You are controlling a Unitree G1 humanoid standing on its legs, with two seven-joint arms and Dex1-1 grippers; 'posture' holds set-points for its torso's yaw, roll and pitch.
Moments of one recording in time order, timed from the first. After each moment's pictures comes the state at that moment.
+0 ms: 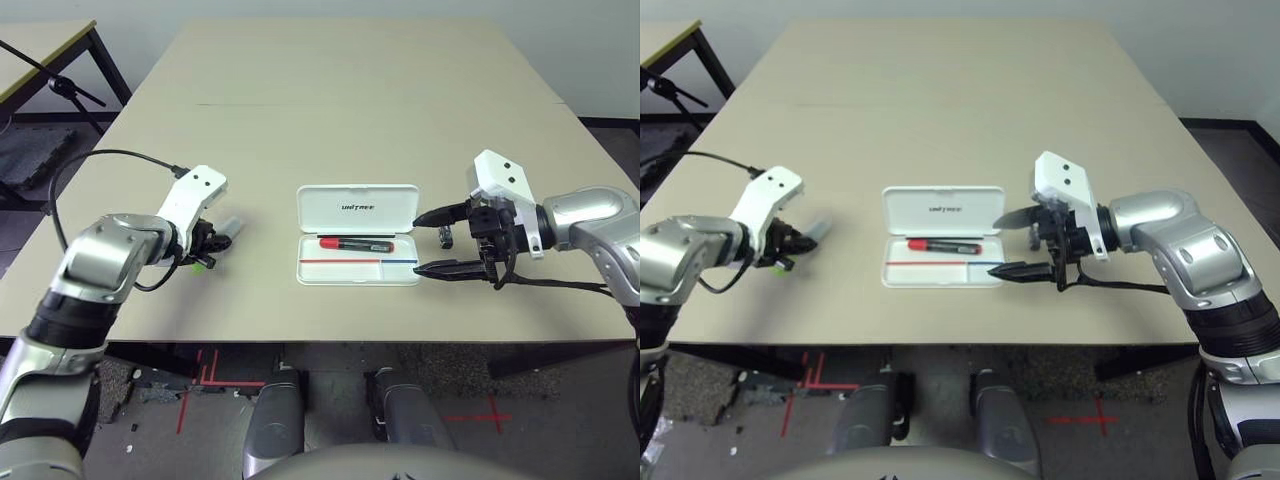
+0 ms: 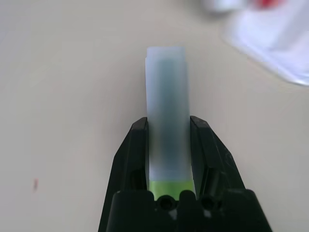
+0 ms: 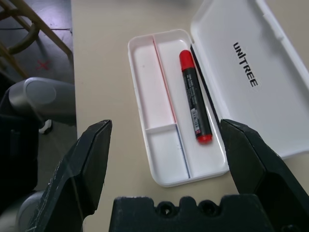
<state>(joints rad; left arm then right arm) -0.40 0.97 -0.16 -0.29 -0.28 0.80 -0.93 -0.50 -0.86 0.15 -0.19 0.42 0.64 1.26</state>
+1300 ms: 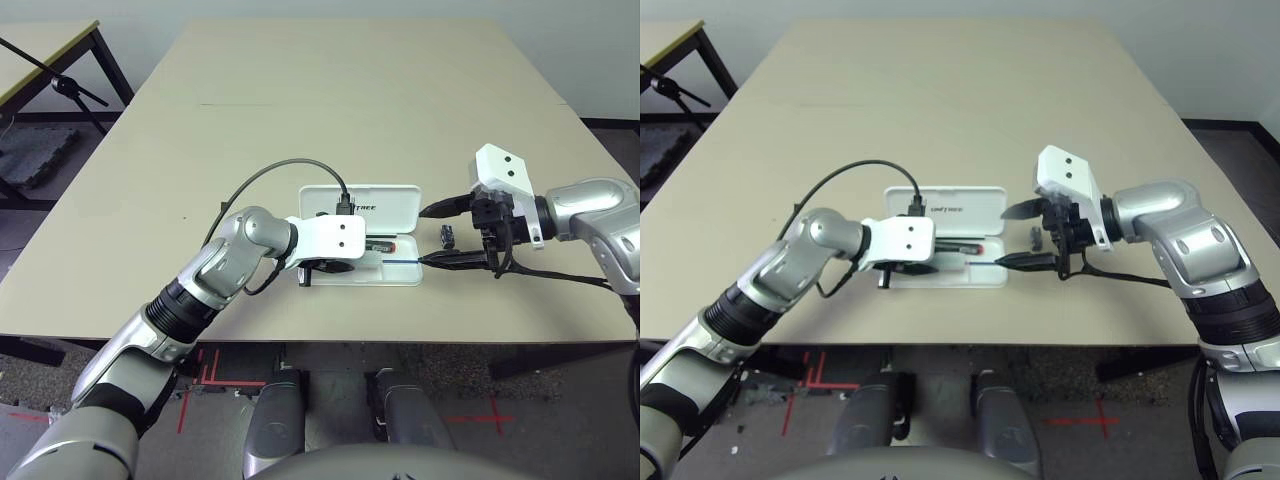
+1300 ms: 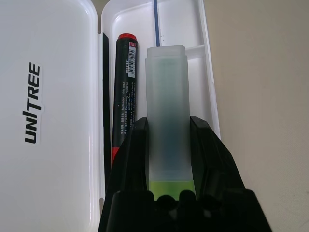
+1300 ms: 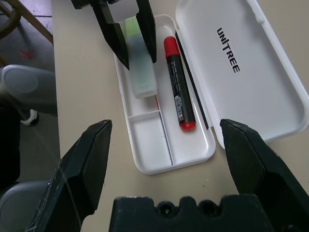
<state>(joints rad) -0.63 0.55 -0.54 -0.11 0.11 0.45 -1.10 -0.53 -0.87 0.16 -0.13 0.36 0.59 1.27</state>
